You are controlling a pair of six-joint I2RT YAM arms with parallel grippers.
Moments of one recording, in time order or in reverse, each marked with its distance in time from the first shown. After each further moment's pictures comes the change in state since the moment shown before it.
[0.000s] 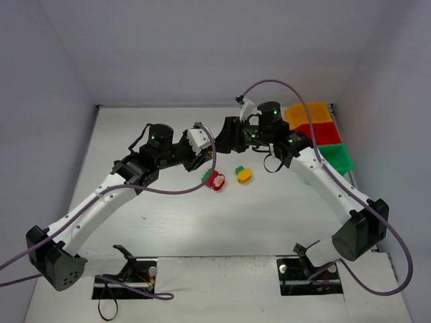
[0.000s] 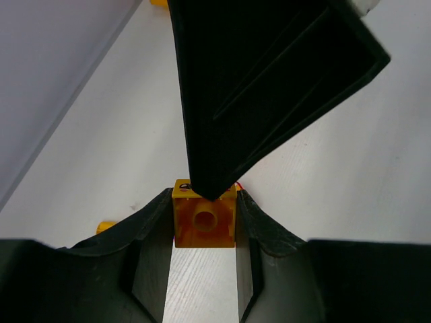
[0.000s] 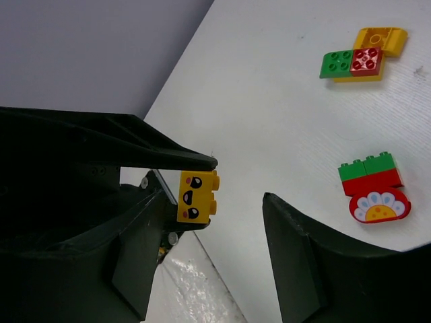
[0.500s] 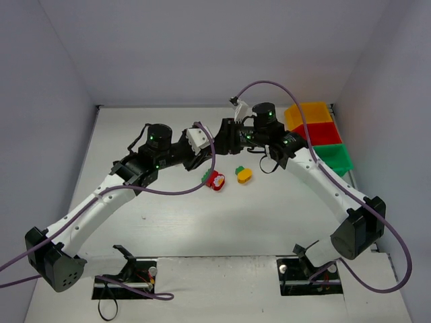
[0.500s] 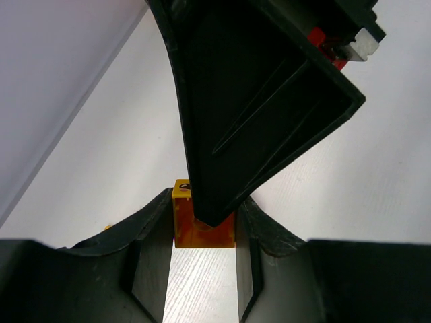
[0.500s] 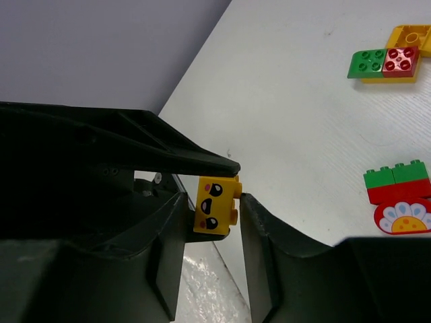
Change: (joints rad) left arm -0.004 -0.014 0.000 0.018 0.000 0.006; right arm 0.053 0.022 0.000 0.042 -0.031 0.038
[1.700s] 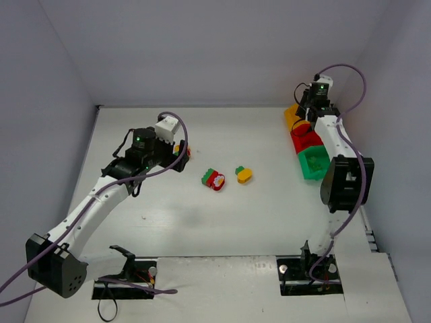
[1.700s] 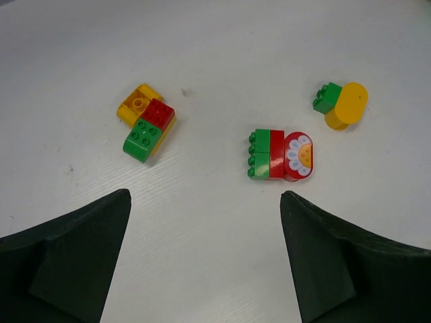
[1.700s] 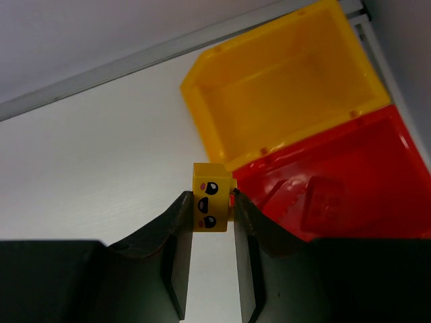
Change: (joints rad) left arm 0.199 -0.036 -0.148 -0.039 -0.258 -0.362; right arm -0.574 0.367 0.219 0.000 0.784 -0.284
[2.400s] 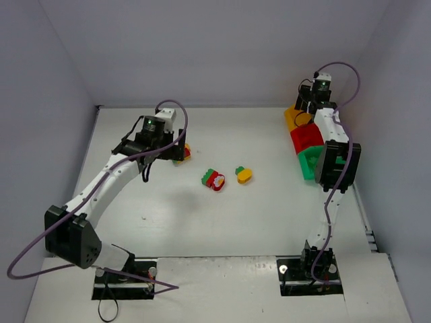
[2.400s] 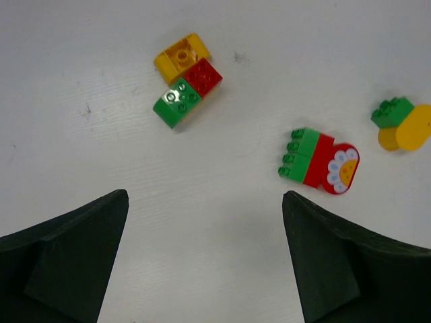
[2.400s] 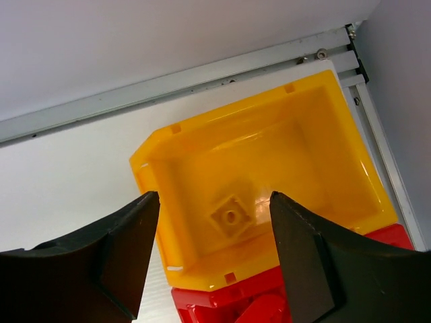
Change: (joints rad) left arm 0.047 0.183 0.146 -0.194 -0.131 -0.164; right arm -0.105 0.462 0.427 0.032 -0.030 -0.146
